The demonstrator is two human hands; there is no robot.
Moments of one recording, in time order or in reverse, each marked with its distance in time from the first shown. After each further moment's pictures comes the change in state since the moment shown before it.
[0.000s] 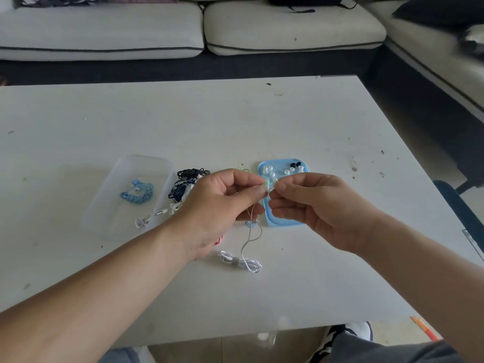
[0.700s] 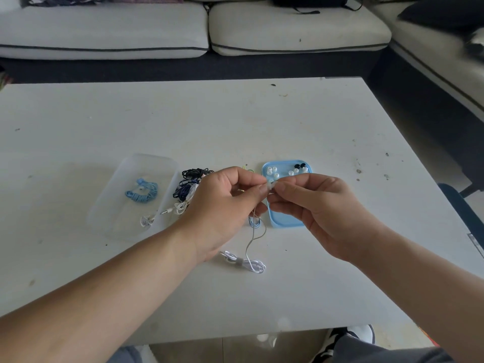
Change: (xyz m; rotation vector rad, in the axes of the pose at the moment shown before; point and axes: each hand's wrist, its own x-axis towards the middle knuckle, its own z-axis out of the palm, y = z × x) left_hand -0.001 0.001 0.003 0.085 0.084 0.077; right_hand -0.002 0.009 0.013 -0.010 0.084 -0.143
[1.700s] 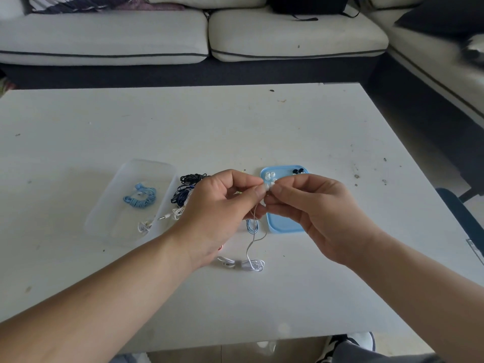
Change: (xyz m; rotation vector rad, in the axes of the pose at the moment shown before) left_hand -0.002 0.005 0.001 -0.115 -0.008 0.011; right_hand -0.001 -0.005 0.004 0.014 -0.038 -0.042
